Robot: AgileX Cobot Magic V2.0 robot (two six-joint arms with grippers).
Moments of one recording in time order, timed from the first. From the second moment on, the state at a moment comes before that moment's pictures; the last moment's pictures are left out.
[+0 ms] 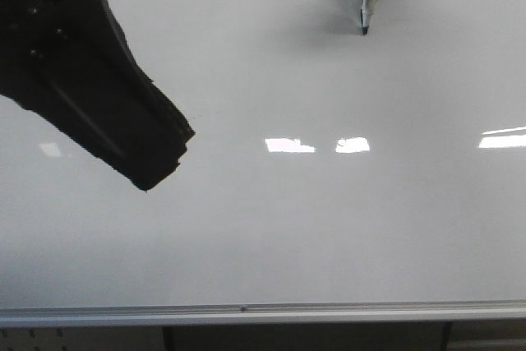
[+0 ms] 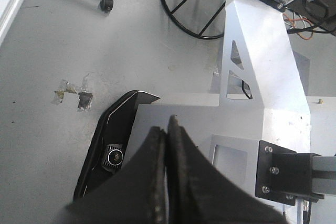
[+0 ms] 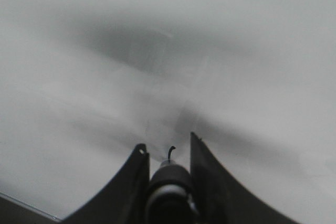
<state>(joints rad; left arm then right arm) -0.50 1.42 -0.98 -0.85 1.17 1.04 0.30 1.85 -2.02 0.01 1.09 -0.03</state>
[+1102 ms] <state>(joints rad) -0.50 1.42 -0.98 -0.85 1.17 1.04 0.25 1.86 -2.04 -0.09 1.06 -0.02</state>
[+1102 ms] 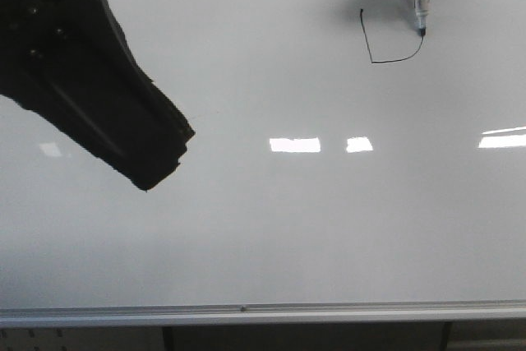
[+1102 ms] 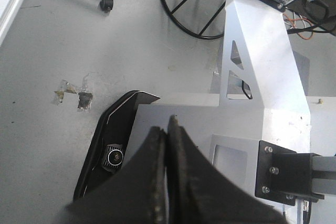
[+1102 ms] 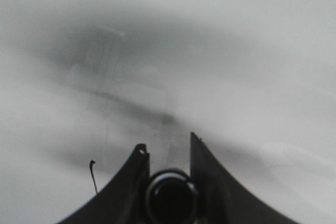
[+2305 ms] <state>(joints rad) -0.50 1.42 -0.98 -0.85 1.17 1.04 0.25 1.81 -2.09 0.35 1.18 -0.19</state>
